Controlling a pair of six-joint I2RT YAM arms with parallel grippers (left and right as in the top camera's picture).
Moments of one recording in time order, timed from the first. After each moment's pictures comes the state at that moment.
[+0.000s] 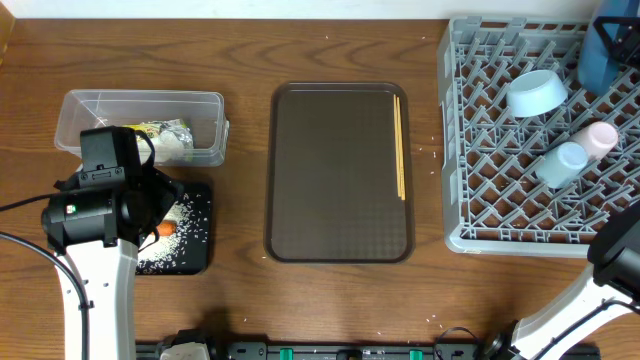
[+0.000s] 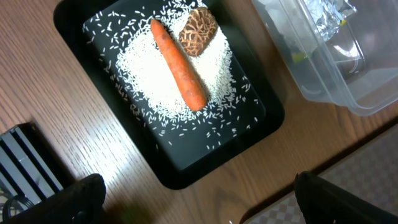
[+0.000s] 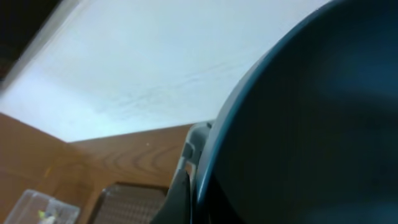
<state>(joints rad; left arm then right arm) 0.17 1.15 1.20 -1.29 -0.21 -0.83 -0.54 2.06 1.85 -0.31 -1.01 0.22</state>
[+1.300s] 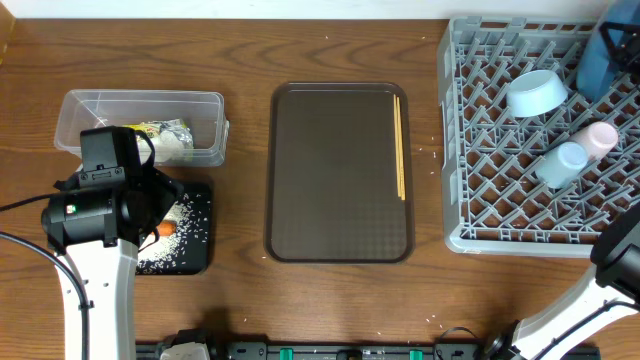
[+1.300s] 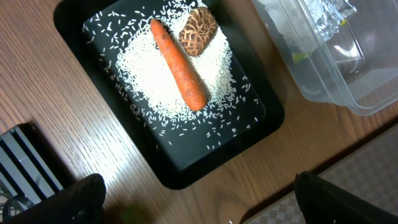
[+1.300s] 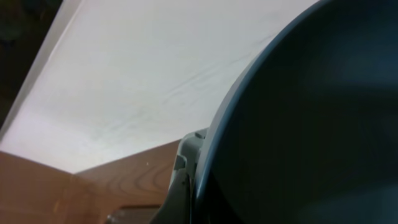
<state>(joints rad) 0.17 1.15 1.20 -1.29 -0.21 -0.83 -0.58 2.06 1.74 -0.15 -0.96 0.40</state>
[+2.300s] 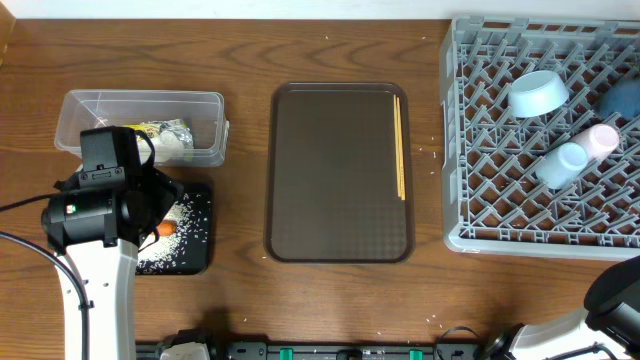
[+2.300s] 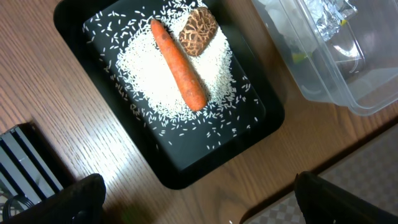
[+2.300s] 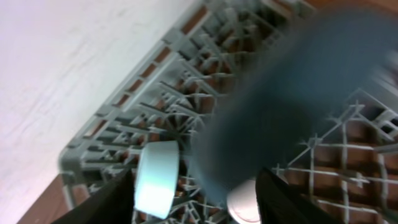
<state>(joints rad) 0.17 1.15 1.20 -1.29 -0.21 -0.83 -0.65 1.79 1.74 -0.74 -0.29 0.39</state>
